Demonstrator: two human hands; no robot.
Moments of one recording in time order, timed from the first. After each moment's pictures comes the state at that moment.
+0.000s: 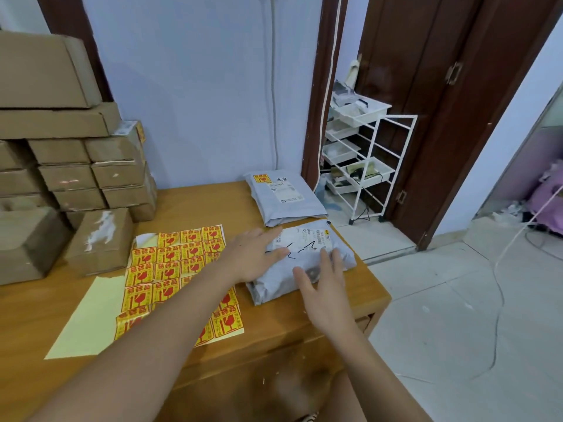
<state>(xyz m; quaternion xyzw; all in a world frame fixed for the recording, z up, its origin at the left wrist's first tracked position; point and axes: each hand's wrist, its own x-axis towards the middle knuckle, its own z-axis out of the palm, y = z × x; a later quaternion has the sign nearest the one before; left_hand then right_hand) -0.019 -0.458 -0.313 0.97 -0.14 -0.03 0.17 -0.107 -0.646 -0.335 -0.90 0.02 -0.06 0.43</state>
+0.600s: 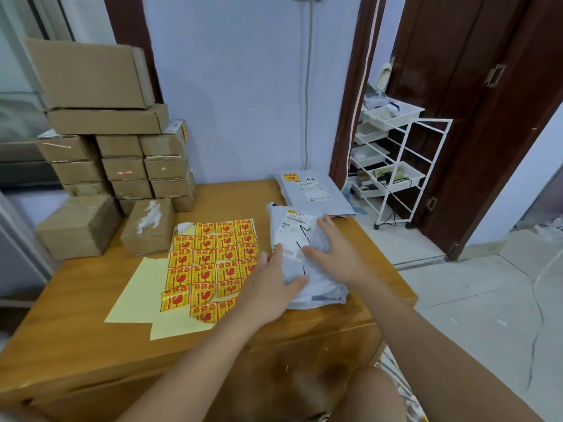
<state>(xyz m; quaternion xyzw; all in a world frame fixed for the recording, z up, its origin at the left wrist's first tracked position) -0.125 -0.463 -0.318 0.95 0.01 -0.02 0.32 -0.043 -0.639 -0.309 -0.91 -0.13 0.00 0.39</state>
